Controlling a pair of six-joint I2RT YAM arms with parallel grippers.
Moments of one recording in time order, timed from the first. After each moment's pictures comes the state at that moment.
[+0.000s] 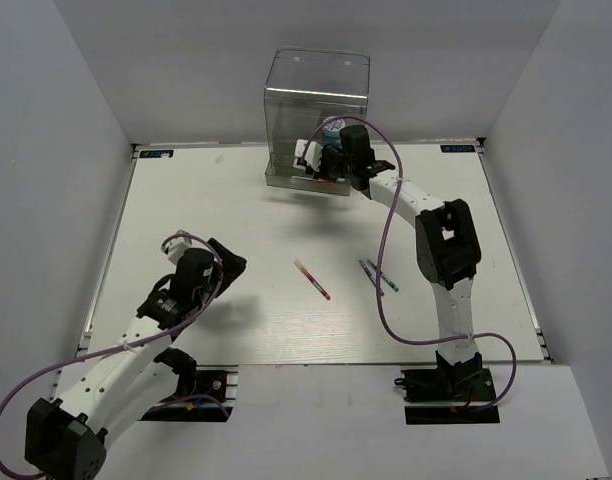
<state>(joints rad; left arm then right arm) -0.46 0.75 0.49 -0.39 -0.27 -1.05 0.48 2.16 1.75 -0.07 -0.51 -0.93</state>
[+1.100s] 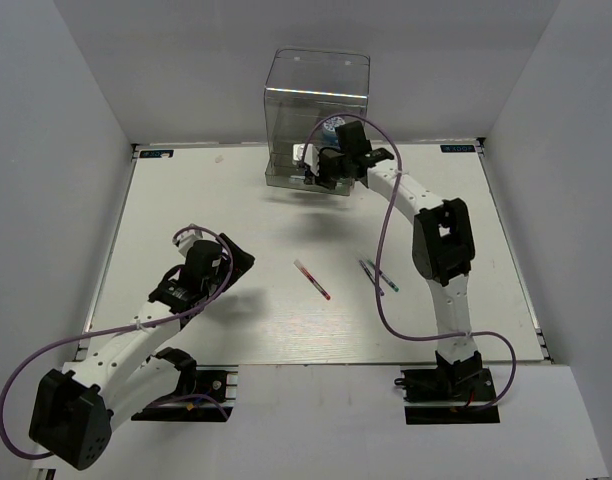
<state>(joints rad) -0.46 0.91 0.50 -0.29 -0.22 -1.03 0.47 2.20 1.94 -0.46 -0.72 -1.01</state>
